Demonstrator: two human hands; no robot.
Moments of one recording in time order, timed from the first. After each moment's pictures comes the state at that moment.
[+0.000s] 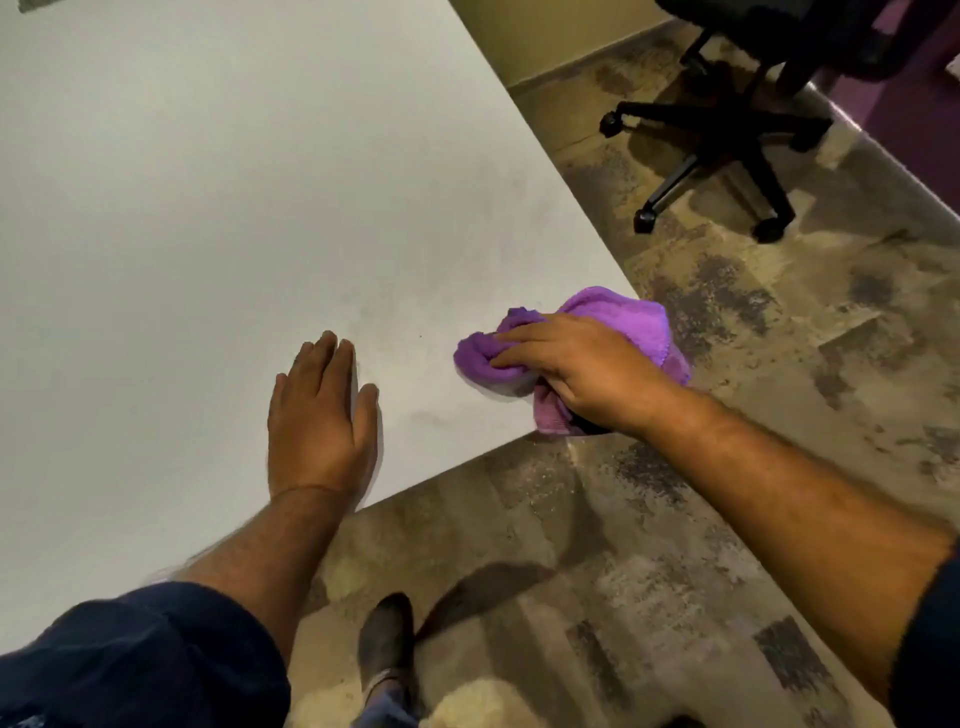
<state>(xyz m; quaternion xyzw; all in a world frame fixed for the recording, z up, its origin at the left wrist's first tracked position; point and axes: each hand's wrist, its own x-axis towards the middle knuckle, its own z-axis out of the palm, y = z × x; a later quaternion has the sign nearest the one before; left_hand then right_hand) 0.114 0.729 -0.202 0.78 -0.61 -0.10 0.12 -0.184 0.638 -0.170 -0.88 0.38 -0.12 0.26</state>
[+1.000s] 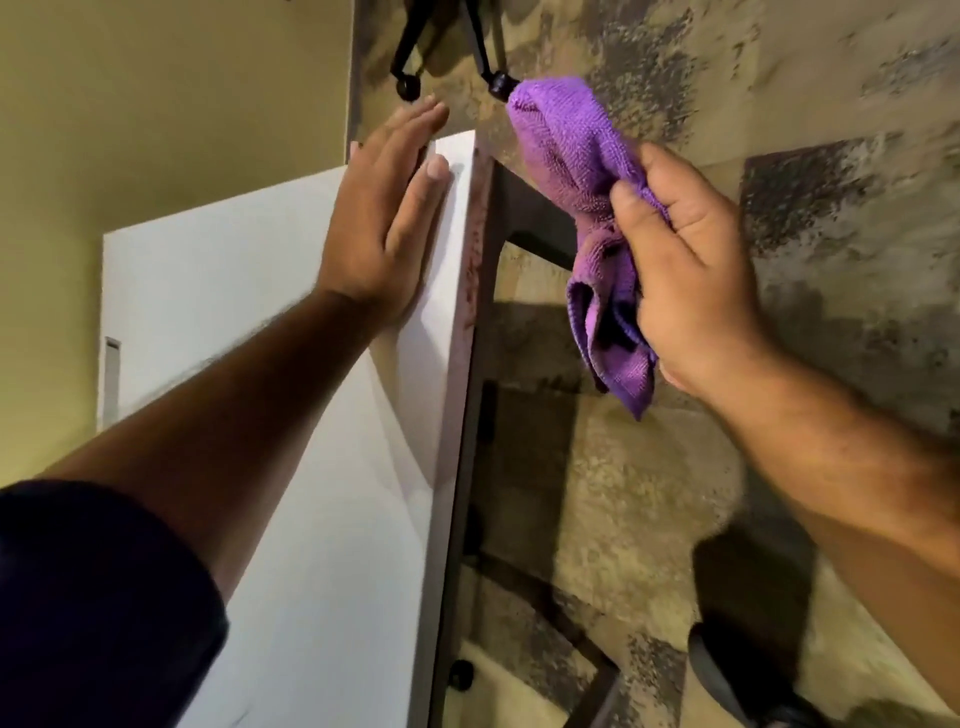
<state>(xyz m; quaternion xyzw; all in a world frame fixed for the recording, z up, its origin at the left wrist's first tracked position) -0.104 0.575 -0.215 0.23 -0.97 -0.12 0.02 -0.191 0.766 -0.330 -0.14 0.50 -0.81 0.29</state>
